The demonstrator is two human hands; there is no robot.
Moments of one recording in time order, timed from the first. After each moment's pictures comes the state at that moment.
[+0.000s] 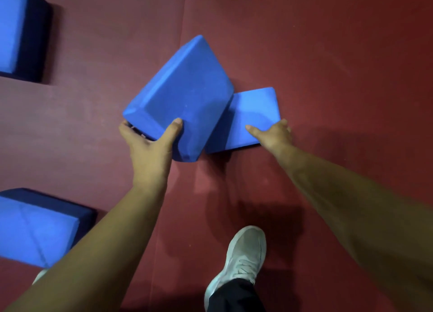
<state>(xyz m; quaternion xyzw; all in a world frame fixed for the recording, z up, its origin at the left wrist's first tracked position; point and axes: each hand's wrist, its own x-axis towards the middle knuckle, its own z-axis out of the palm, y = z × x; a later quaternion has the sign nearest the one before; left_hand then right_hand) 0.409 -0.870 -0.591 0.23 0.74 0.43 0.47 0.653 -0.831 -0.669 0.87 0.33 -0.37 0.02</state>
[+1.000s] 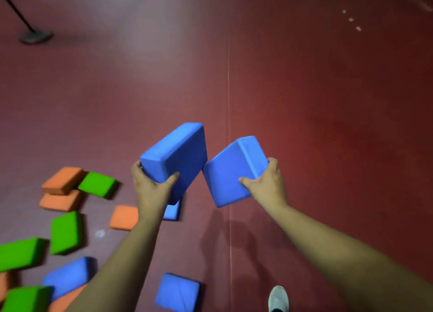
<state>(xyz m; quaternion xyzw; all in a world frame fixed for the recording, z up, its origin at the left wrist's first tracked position) 0.118 -0.809 0.140 0.43 0.70 0.47 0.33 0.381 -0.822 0.142 0.80 0.46 -0.23 -0.31</state>
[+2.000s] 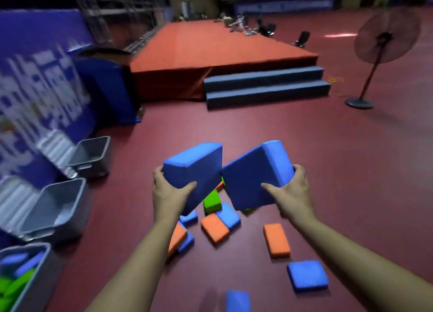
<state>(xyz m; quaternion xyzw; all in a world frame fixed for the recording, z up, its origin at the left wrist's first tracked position) -0.009 -1.190 0.316 -0.05 0.82 0.55 -0.13 0.085 -0.924 0.319 0.26 0.84 -0.42 -0.24</state>
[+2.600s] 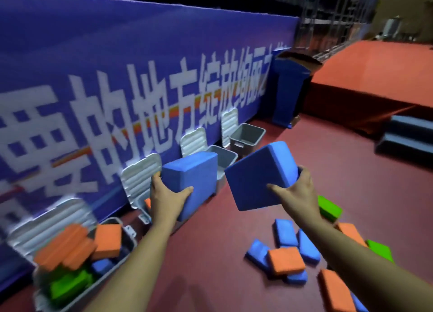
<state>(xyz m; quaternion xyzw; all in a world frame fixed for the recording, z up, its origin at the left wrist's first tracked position) 0.096 -1.760 0.305 -0.38 0.73 0.45 -0.33 -0.040 -1.490 0.338 -0.11 0.87 -0.48 -0.09</state>
